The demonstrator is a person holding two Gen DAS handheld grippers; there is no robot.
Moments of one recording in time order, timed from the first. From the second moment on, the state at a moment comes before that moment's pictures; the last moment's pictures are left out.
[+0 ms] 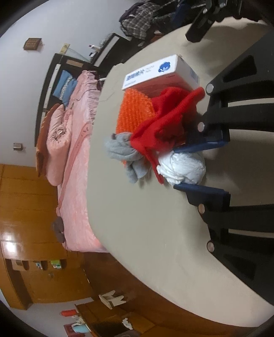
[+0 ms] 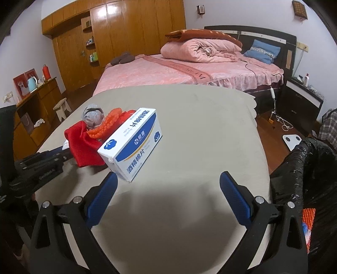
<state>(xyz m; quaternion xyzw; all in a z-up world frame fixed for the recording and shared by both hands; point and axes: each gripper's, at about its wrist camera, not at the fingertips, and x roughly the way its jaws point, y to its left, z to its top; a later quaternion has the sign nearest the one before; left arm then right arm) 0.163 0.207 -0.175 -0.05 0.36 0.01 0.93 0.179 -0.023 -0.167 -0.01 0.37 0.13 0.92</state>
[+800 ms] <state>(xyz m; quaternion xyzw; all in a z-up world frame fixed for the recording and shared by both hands) 0.128 0.234 -0.159 -0.06 0.34 0.04 0.94 0.206 0.035 -0.181 -0.02 0.39 0.15 0.91</state>
